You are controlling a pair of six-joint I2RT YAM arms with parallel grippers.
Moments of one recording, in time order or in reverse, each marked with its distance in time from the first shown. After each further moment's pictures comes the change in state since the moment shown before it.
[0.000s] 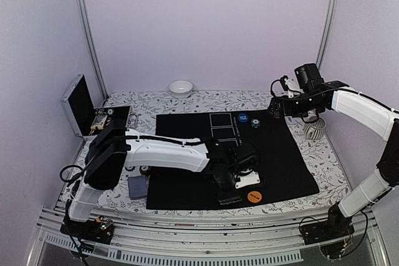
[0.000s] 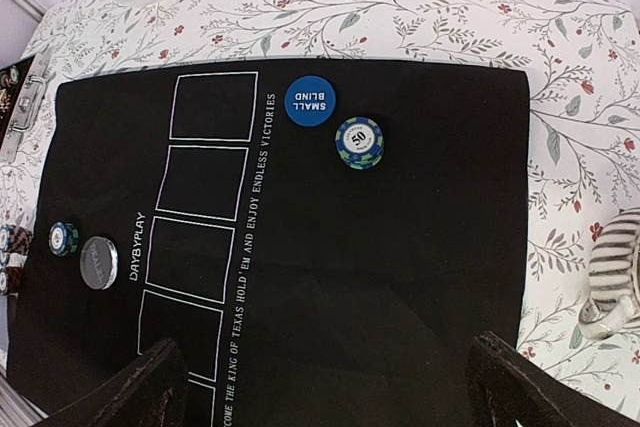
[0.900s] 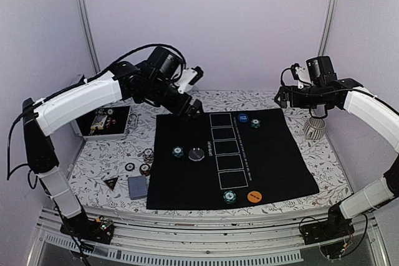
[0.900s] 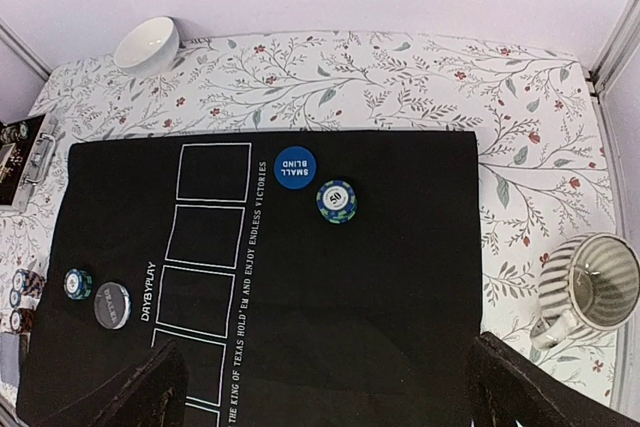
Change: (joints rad) left arm 0.395 -0.525 -0.061 0.016 -0.043 -0.238; right arm -0.015 -0.111 0.008 0.020 0.071 0.013
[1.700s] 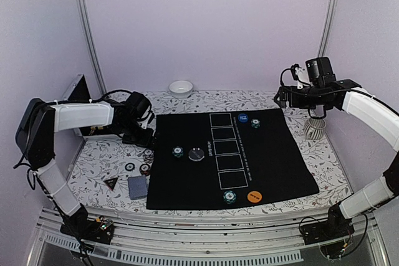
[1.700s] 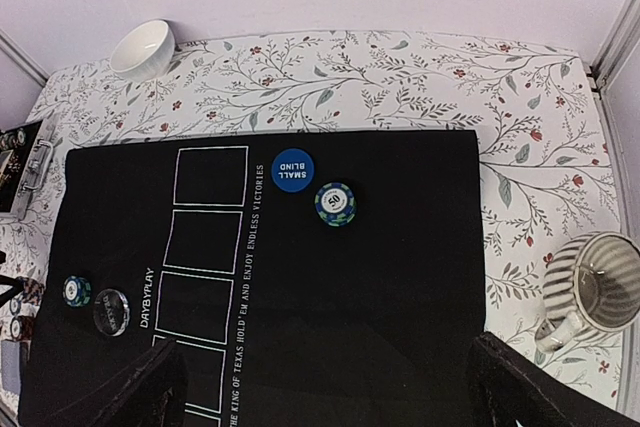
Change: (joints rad) left arm 0.352 -0.049 -0.588 0.135 -0.070 -0.231; right arm -0.005 0.005 -0.010 0.032 0.007 0.015
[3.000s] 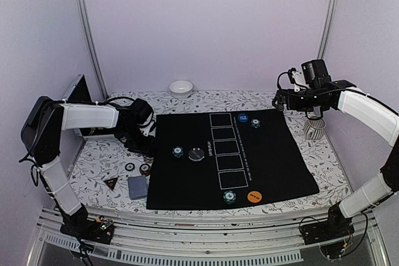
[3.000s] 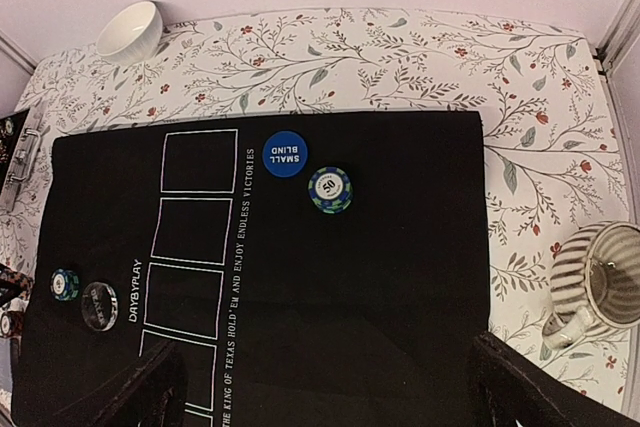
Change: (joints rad) left arm 0.000 0.070 -0.019 -0.015 0.072 0.008; right arm 0.000 0.047 -0.003 0.000 0.001 0.002
